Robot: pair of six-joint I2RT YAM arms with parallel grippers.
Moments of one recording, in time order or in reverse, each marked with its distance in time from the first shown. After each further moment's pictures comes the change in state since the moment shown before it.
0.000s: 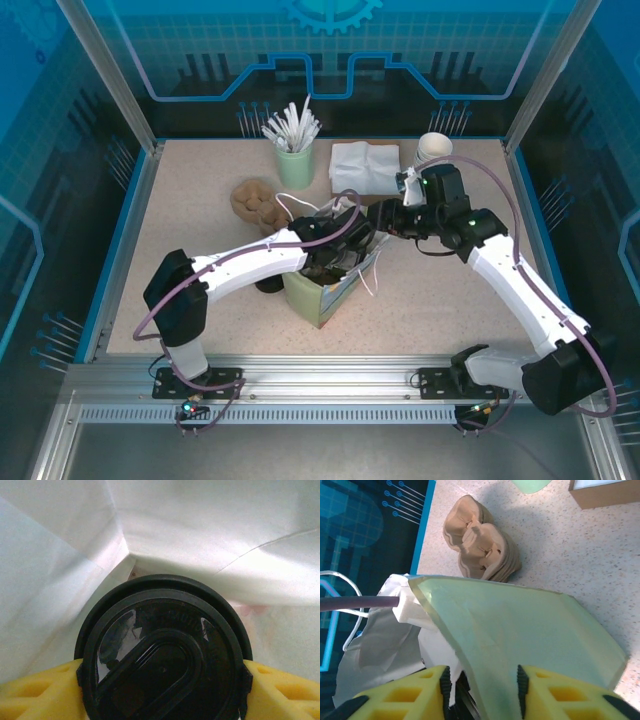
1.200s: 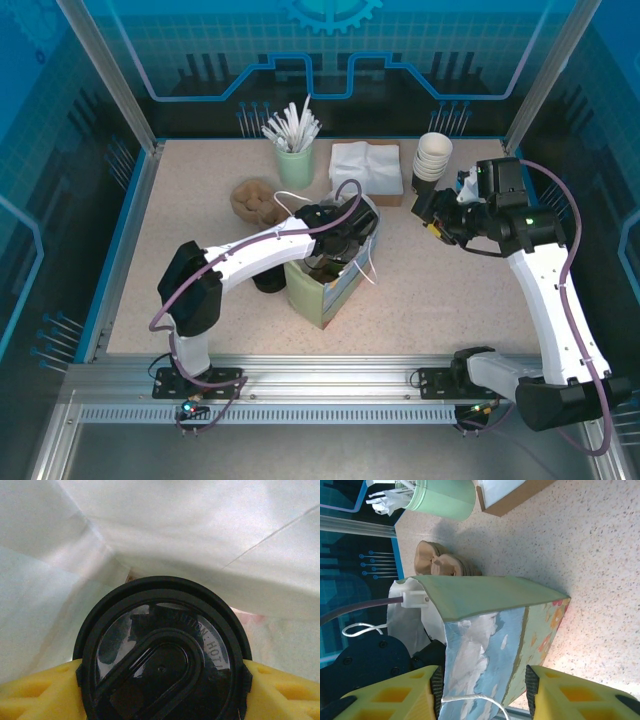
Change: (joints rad) left arm 0.042 0.097 0.116 -0.074 0.073 -0.026; right arm -0.240 -0.089 0.211 -0.444 0.013 0.187
